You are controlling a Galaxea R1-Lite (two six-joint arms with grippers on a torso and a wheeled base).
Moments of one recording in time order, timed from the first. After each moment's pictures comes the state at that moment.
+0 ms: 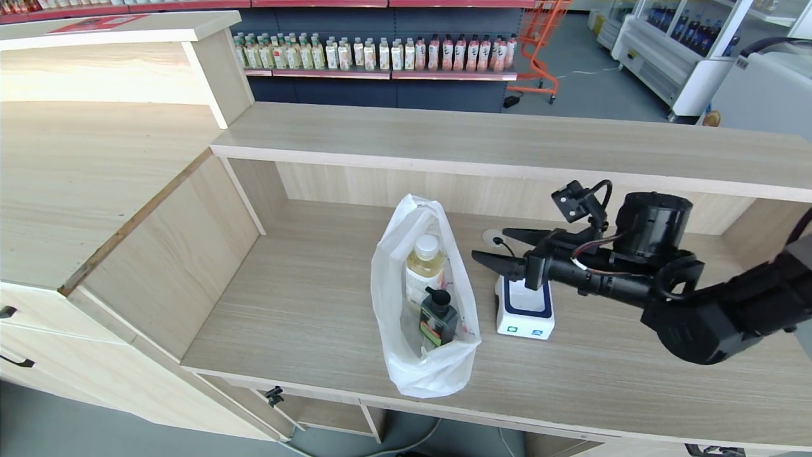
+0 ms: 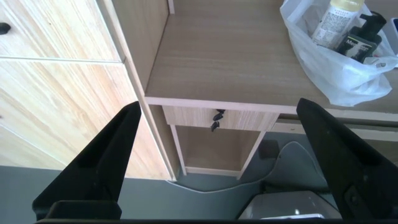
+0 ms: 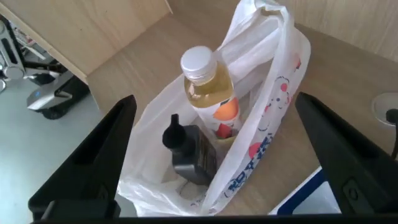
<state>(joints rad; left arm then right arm) 0.00 0.00 0.00 0.00 -0.06 0.03 0.32 1.92 -0.82 -1.02 0.55 -0.01</state>
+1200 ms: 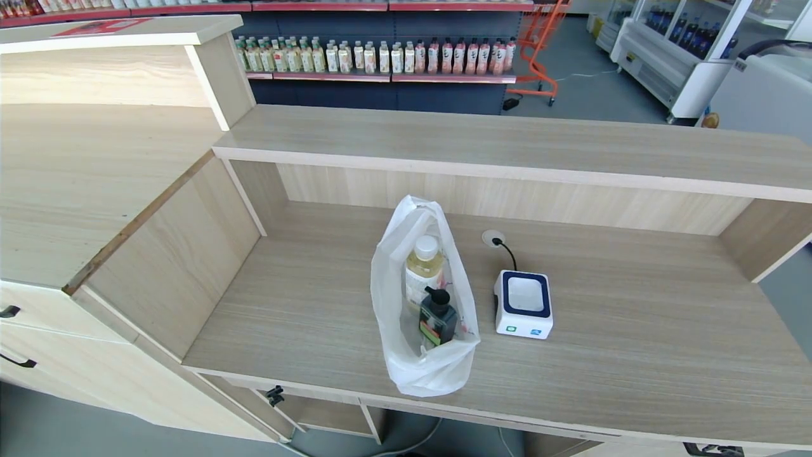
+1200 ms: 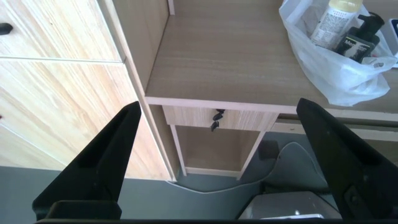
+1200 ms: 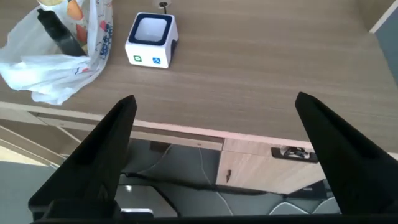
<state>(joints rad) 0.00 0.00 0.00 0.00 -0.06 0.03 0.00 0.03 0.00 -0.01 0.02 -0.04</state>
